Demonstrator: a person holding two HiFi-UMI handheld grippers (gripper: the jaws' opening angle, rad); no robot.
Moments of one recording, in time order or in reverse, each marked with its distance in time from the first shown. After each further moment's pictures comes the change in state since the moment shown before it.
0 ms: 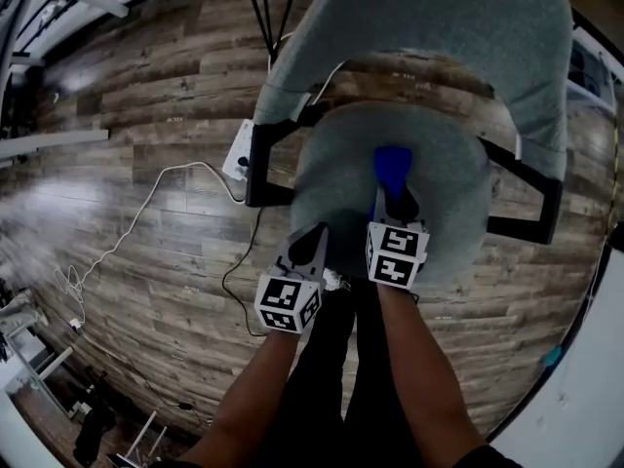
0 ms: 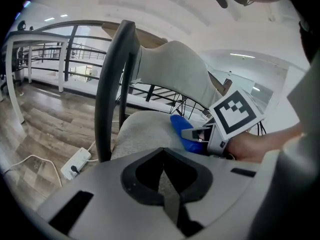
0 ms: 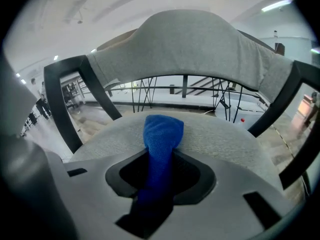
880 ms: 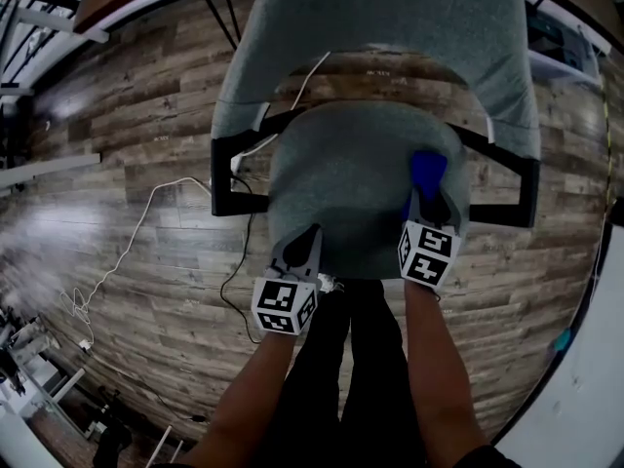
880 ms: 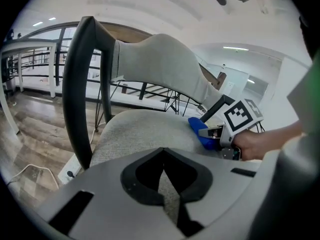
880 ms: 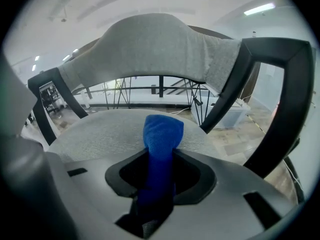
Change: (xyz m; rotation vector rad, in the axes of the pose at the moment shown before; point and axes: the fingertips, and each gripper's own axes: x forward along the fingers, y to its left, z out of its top) left arm 0.019 -0.037 0.000 0.074 0.039 -0.028; right arm -0.034 -0.127 -0.025 0.099 0.001 -0.169
